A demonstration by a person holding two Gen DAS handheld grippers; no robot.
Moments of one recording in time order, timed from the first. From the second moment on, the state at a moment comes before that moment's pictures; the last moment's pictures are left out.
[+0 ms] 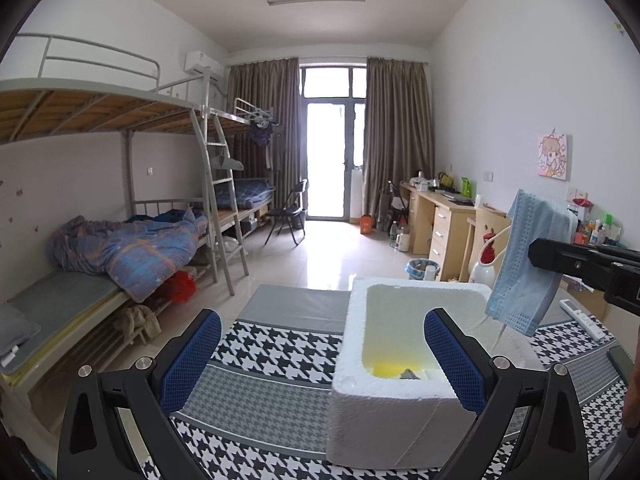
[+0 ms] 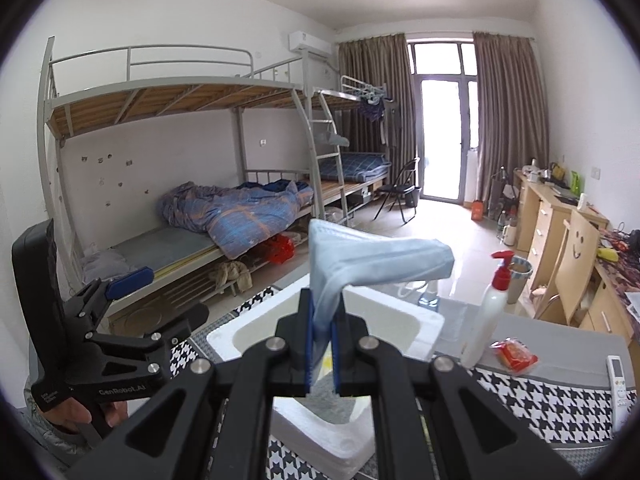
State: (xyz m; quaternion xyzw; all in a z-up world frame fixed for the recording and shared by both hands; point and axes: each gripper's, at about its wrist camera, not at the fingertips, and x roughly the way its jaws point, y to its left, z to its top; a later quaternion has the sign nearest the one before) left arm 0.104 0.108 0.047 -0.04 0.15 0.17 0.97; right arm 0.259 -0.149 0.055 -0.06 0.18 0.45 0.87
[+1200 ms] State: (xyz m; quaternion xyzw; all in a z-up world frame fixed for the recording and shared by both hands) left arm 0.098 0.123 0.043 -0.05 0.15 0.18 0.97; right arm 0.274 -0.104 0.017 -0.12 0.27 0.46 0.84
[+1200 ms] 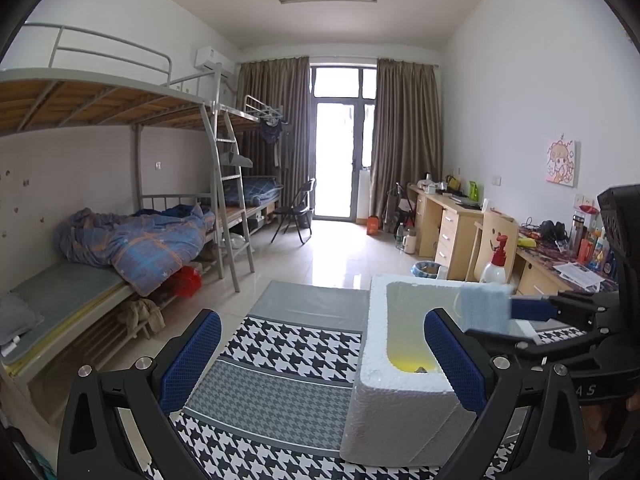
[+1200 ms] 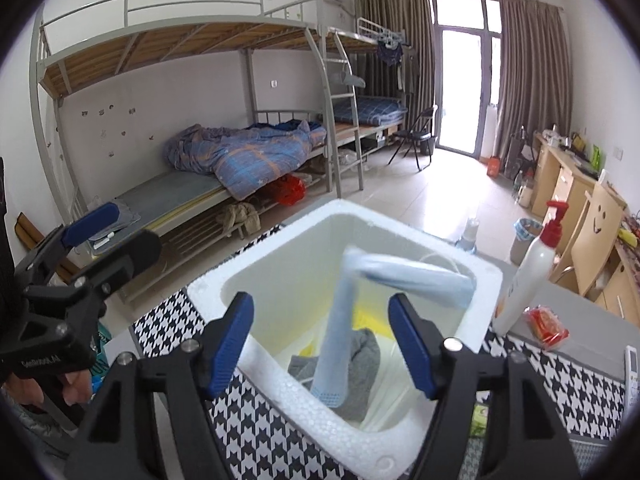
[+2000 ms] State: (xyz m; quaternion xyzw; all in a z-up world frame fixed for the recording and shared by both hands) left arm 0.083 0.103 0.050 -0.04 0.14 0.18 0.97; right arm 0.258 -0.136 0.025 -0.10 0.25 0.45 0.85
